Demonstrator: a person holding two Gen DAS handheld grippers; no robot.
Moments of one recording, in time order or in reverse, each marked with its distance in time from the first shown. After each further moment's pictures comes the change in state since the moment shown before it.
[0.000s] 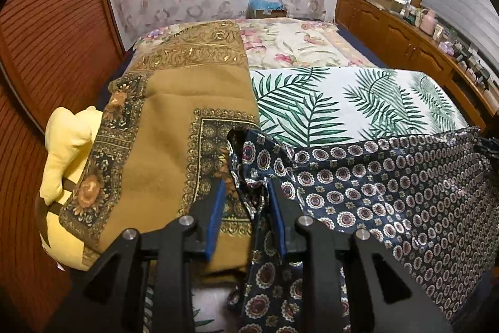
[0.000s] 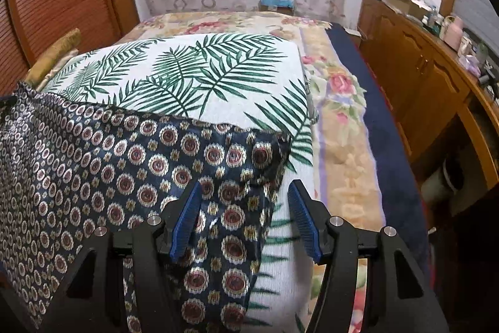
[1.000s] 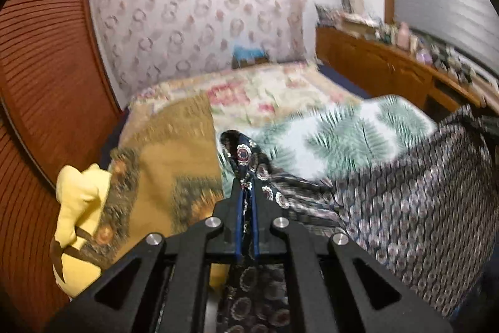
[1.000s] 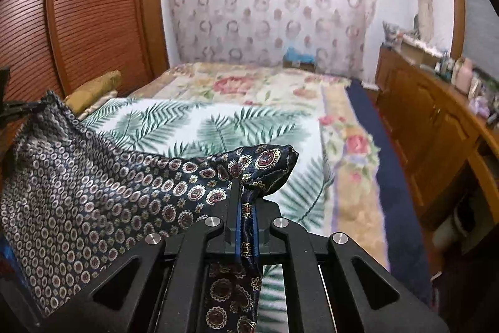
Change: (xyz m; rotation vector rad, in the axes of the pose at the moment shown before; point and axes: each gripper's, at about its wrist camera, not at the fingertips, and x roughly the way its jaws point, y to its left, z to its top) left arm -0.074 -0.037 0.015 0.094 -0.263 -0.005; right arm -0.059 0.023 0.029 -0.086 -0.263 0.073
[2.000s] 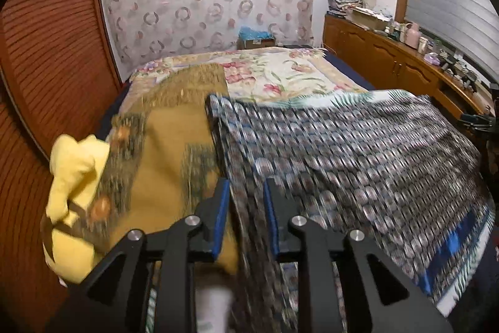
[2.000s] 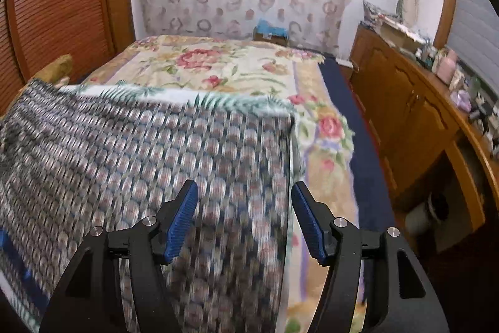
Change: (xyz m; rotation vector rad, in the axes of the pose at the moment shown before) left arm 0.013 0.016 -0.033 -0.064 0.115 -0.025; right arm 0.041 -0.024 0.000 0.045 0.170 -0.145
